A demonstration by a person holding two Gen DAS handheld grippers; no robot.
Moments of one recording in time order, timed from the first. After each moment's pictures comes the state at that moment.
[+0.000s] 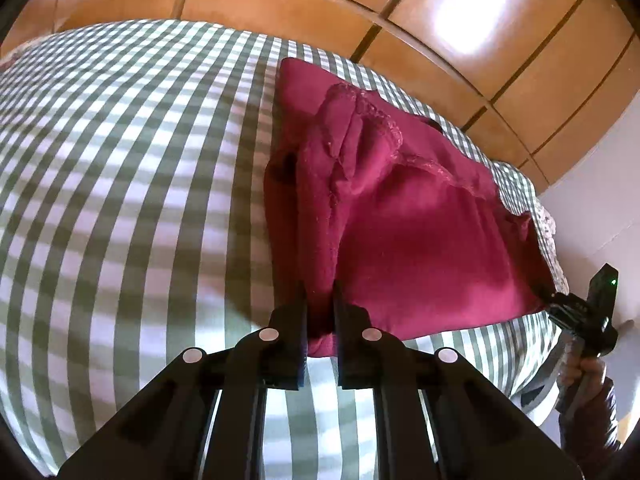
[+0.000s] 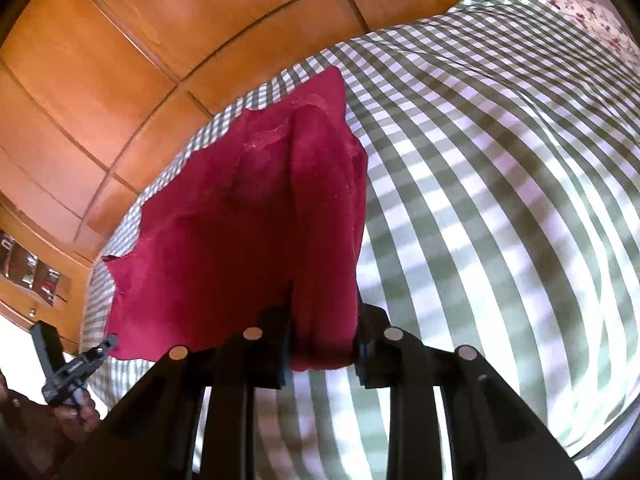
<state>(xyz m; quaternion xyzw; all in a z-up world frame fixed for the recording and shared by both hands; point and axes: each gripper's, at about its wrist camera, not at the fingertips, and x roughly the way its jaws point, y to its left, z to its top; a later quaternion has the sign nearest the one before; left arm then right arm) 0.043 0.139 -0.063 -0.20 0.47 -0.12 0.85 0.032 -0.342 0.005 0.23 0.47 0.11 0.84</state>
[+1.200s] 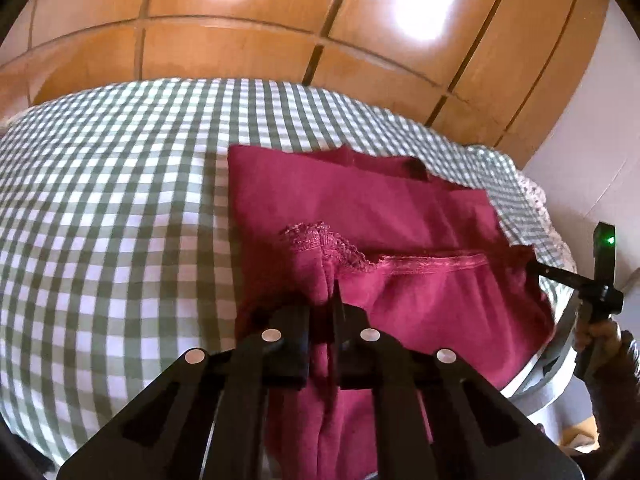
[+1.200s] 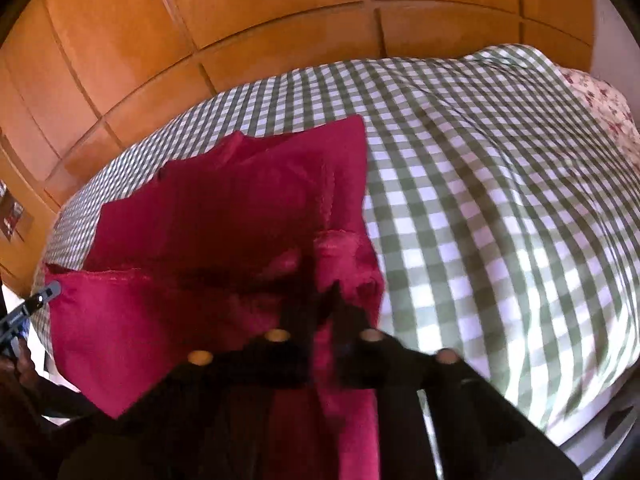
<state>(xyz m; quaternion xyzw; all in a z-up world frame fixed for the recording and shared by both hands) 0.027 0.102 -0.015 -0.12 0.42 -0.15 0.89 0.022 -0.340 0.032 0.11 0.46 0.08 0.88</state>
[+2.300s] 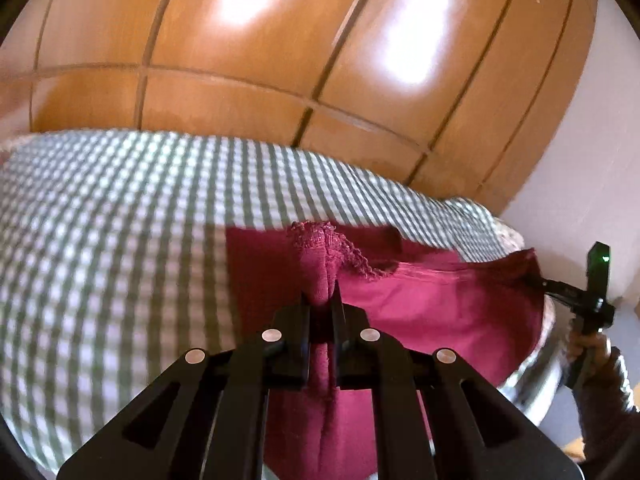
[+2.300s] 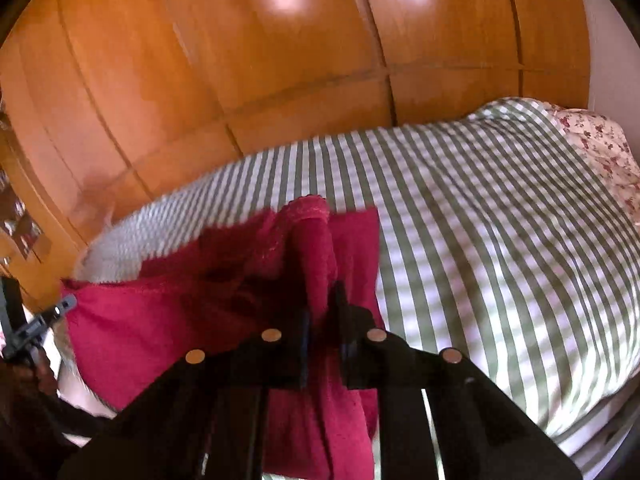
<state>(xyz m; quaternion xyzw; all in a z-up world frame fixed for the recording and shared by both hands) 0.042 0.122 0.038 -0.15 0.34 -0.16 0.91 0.047 -0.343 0.106 0.13 0.39 0.11 0.90</state>
